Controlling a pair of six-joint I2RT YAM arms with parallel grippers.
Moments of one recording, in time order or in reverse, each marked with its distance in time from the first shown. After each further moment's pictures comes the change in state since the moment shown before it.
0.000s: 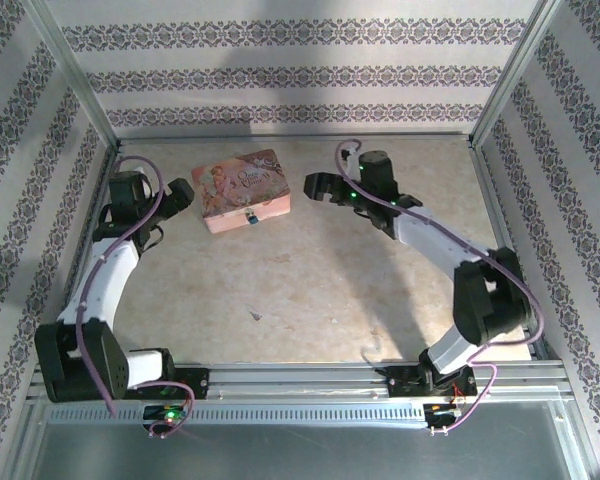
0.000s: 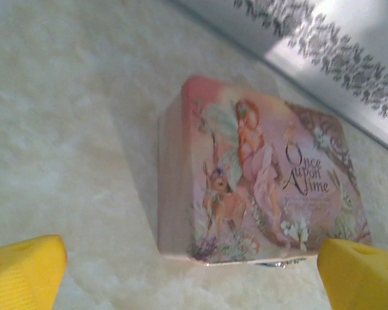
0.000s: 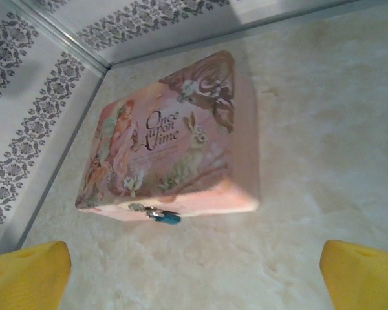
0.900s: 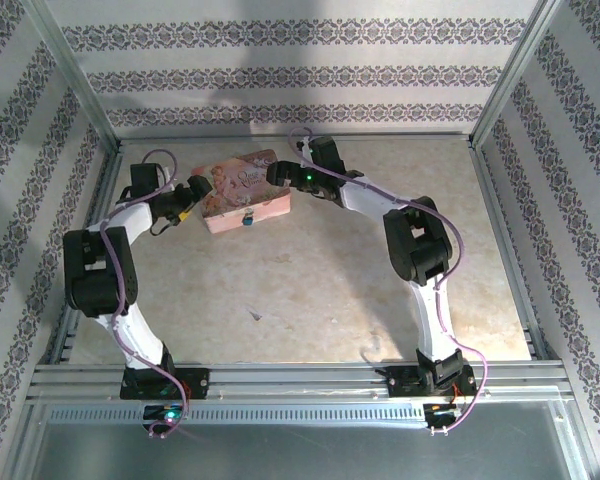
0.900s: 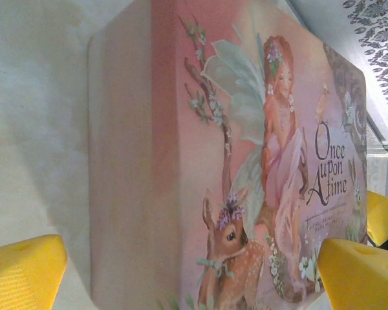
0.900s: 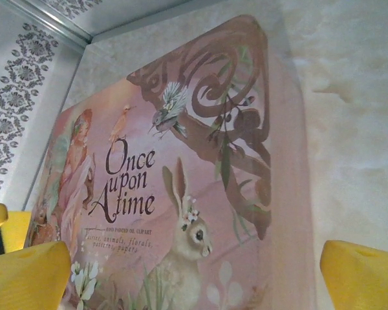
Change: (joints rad) left arm 0.031 0.511 0.183 0.148 0.357 -0.076; right arm 0.068 0.576 0.528 -0.038 -0.056 0.066
